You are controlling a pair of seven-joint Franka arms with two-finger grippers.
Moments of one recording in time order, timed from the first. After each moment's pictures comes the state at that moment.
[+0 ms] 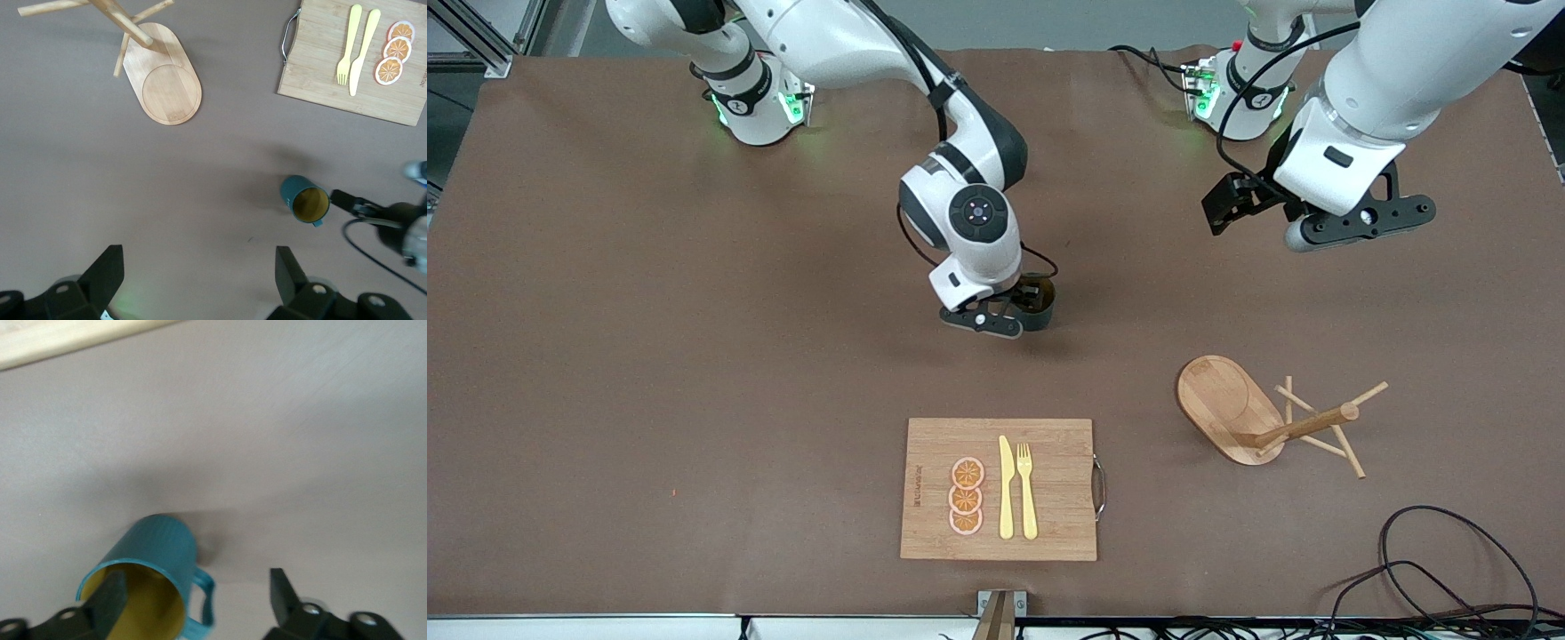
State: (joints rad) left arm -0.03 0.11 -0.40 -1.42 -0.02 1.51 -0.64; right arm 0.81 0.69 -0.08 -1.37 0.17 2.01 0.89
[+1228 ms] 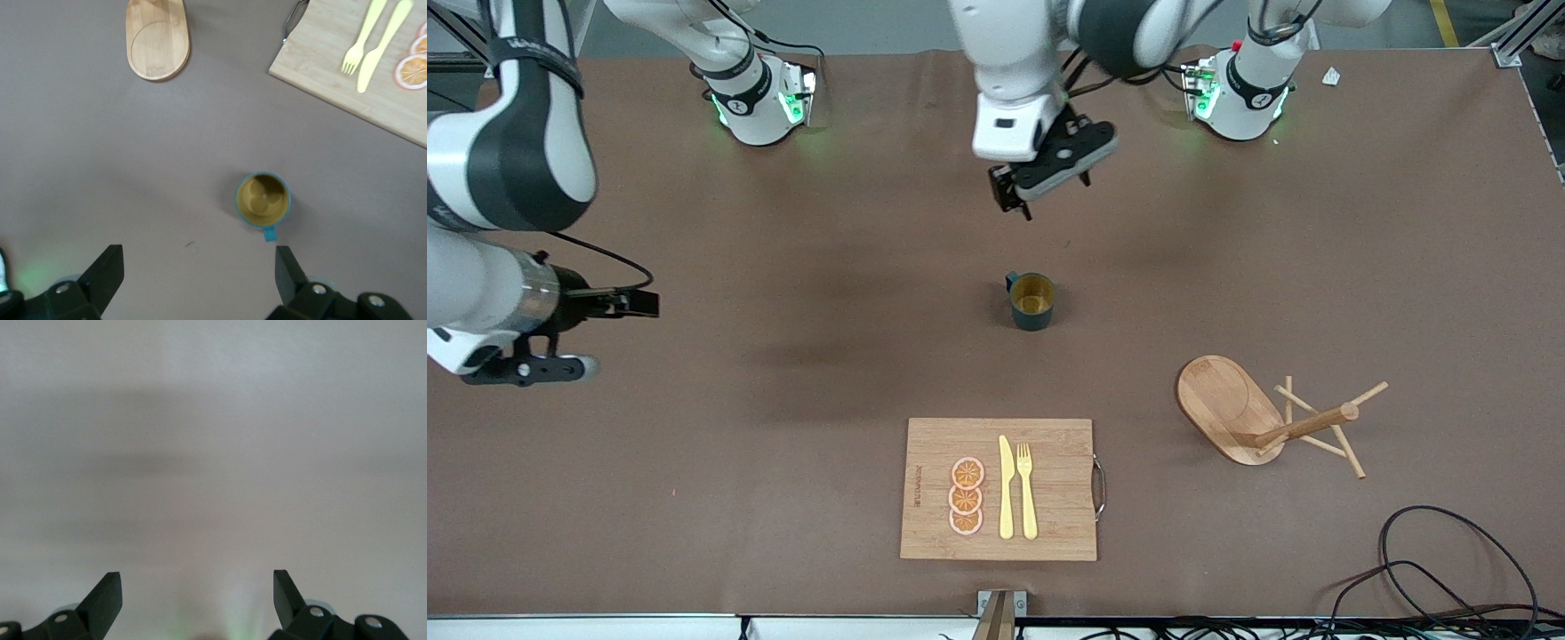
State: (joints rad) left arm -0.56 0.39 -0.51 -1.45 0.46 1.59 -1.62; right arm 0.11 0.33 -0.10 -1.37 -0.02 1.43 -0.02
